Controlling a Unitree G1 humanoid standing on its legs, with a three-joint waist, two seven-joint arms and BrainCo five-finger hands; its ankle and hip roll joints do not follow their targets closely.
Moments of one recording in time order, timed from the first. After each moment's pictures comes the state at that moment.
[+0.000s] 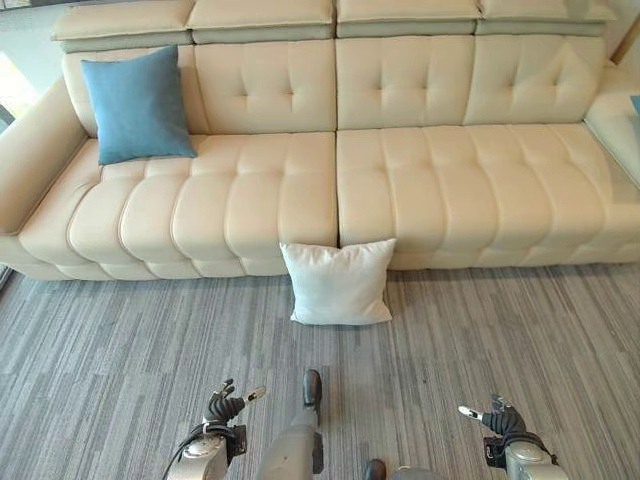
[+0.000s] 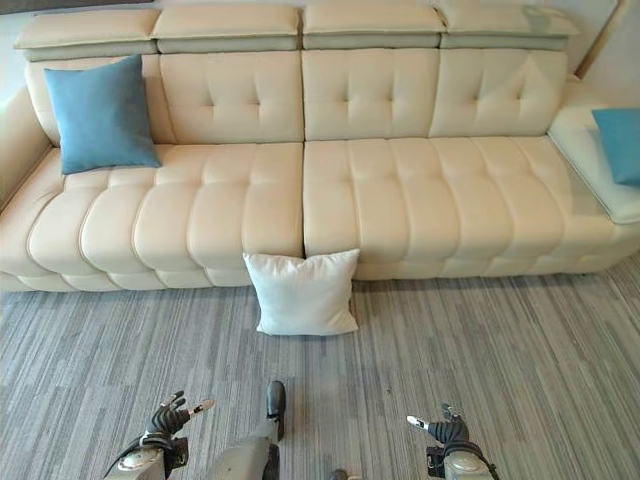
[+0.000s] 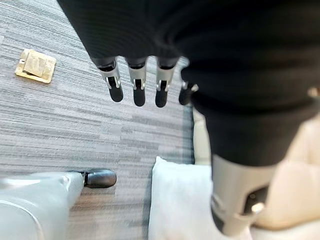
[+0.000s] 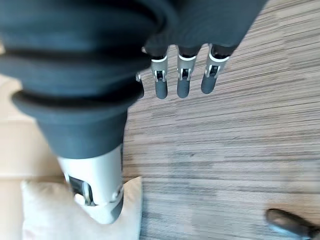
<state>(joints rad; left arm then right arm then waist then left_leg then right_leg) 0.16 0.27 -0.07 0.56 -0.30 0.13 0.20 0.07 -0.31 0.06 0.74 0.19 0.12 -0.20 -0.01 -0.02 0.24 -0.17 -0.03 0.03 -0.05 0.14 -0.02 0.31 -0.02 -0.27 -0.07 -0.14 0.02</state>
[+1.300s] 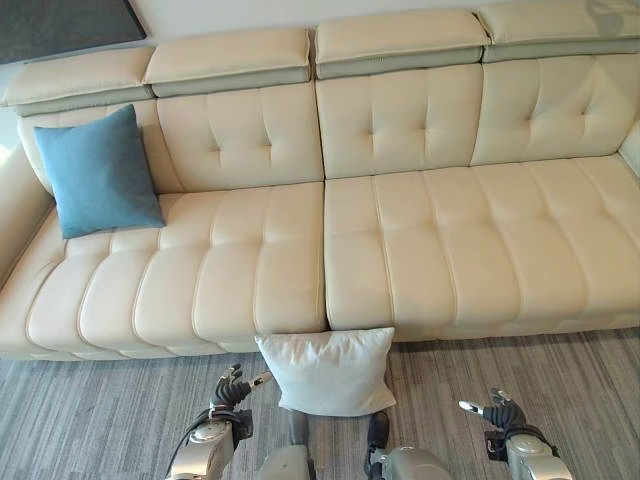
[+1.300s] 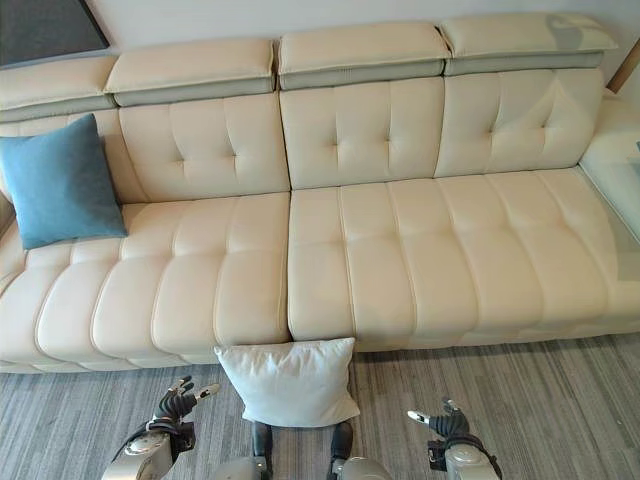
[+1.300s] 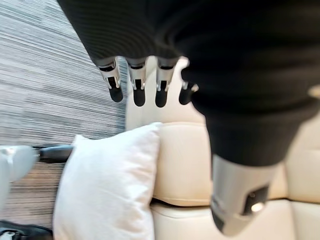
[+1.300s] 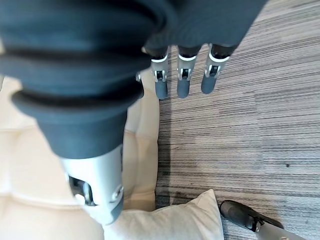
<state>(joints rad) 0.09 0.26 -0.09 0.60 -0.33 0.12 0.20 0.04 -0.34 0.11 0.74 0.18 0.13 -0.19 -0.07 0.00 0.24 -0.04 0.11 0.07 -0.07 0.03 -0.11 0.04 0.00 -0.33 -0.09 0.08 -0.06</state>
